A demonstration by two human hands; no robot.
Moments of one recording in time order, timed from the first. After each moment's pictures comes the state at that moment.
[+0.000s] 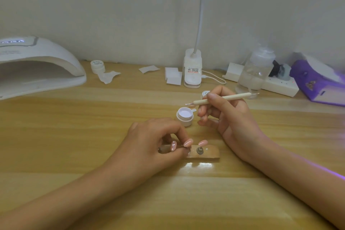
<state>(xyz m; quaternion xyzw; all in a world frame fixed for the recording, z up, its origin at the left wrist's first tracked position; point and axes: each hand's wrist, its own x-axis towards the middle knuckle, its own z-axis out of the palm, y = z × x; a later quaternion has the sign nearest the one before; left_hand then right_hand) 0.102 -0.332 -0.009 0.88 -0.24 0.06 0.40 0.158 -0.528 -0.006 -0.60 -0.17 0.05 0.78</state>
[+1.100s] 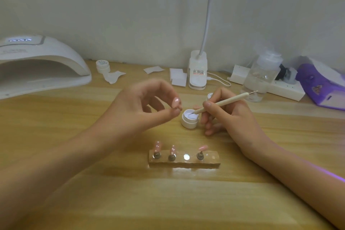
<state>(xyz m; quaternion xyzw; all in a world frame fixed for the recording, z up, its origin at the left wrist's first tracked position) 0.129 -0.306 0.027 0.81 -0.19 0.06 0.55 0.163 -0.528 -0.003 -0.75 -0.17 0.00 0.64</state>
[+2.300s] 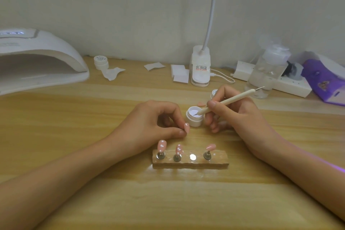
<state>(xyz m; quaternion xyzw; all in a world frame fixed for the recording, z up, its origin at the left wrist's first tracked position) 0.149 -0.311 -0.013 0.84 -0.23 0.00 0.49 0.164 -0.527 -0.004 -0.74 -0.18 0.02 0.64</state>
